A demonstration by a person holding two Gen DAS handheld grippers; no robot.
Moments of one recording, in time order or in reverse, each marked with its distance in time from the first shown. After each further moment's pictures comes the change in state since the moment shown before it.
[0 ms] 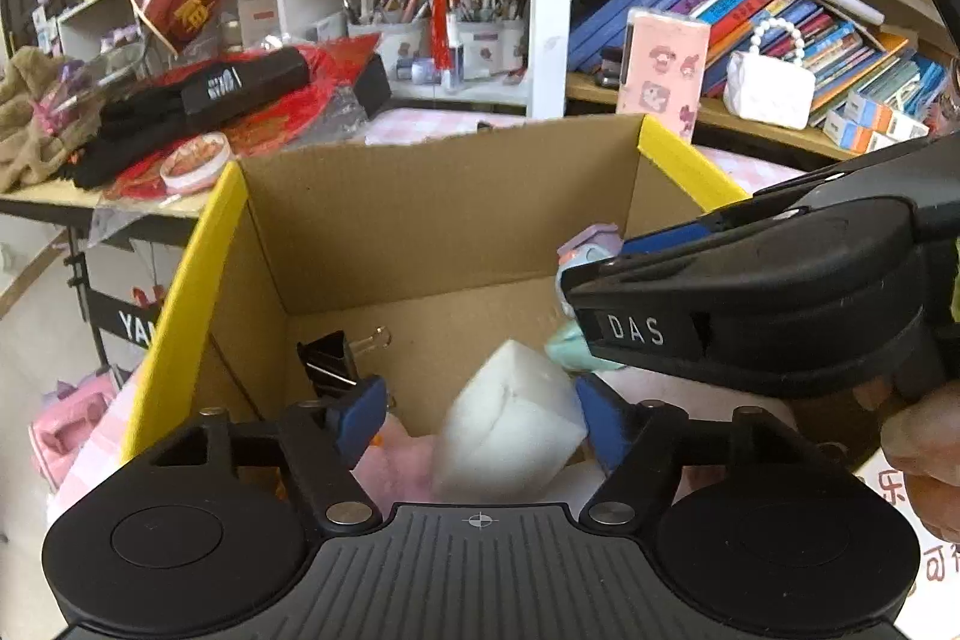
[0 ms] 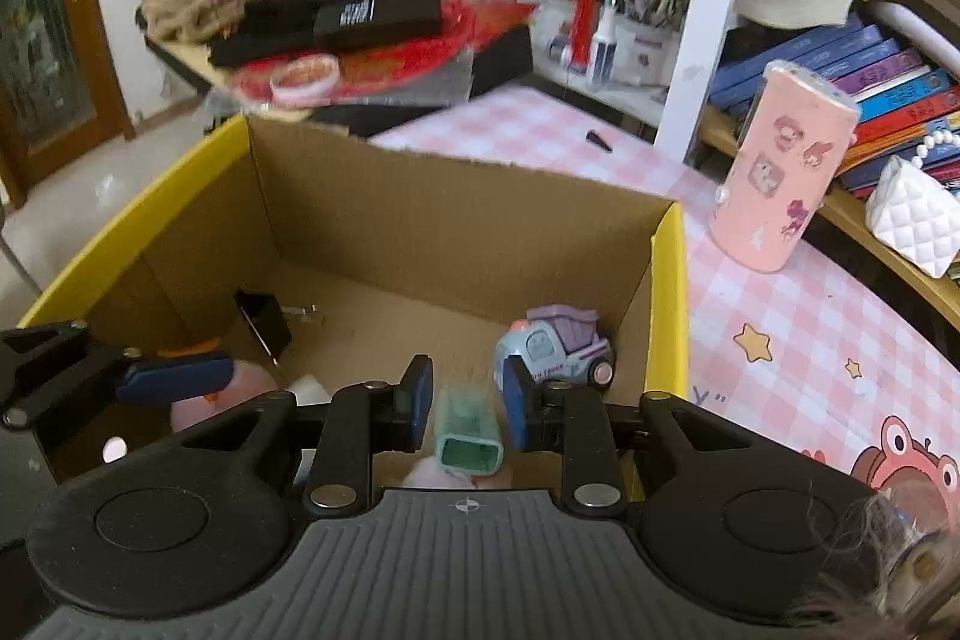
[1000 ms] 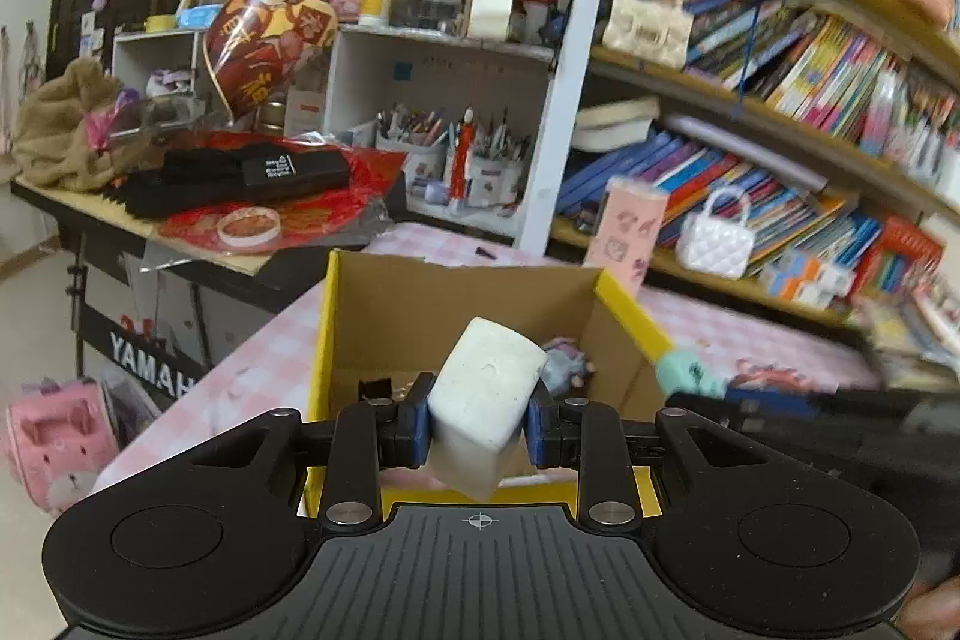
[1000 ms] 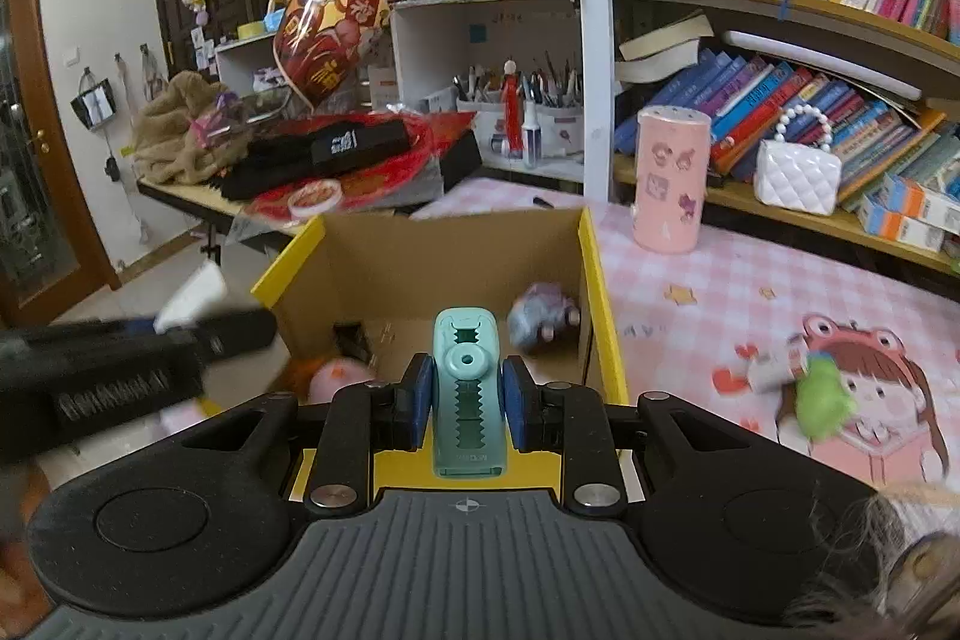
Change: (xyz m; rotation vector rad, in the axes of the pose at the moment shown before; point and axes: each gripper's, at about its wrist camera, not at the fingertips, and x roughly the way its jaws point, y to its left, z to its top) left arm -0.103 0.036 -0.018 -0.142 -0.223 -0.076; right arm -0.135 0.039 -0.063 0.209 -0.231 -0.061
